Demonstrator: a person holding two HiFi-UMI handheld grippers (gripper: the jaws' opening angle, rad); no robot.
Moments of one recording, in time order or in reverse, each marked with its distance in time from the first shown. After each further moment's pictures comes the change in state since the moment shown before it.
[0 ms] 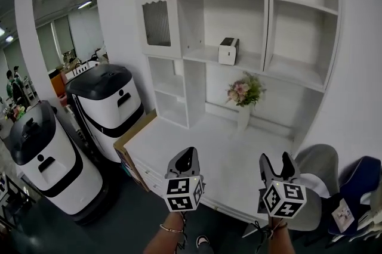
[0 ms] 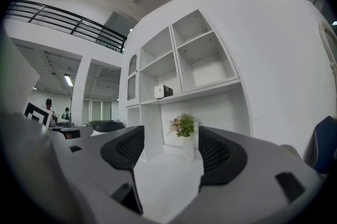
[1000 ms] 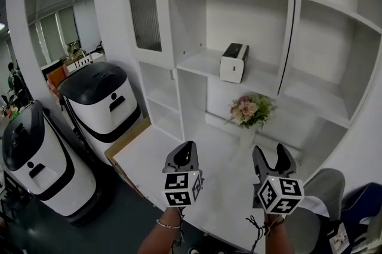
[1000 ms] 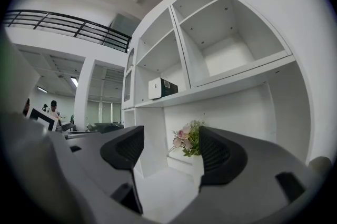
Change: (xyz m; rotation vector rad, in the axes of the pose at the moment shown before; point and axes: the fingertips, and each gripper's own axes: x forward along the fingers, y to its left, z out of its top) left arm 0.175 0.031 0.010 0.017 0.016 0.049; right arm 0.192 -0.012 0.032 -0.005 -0.012 0.122
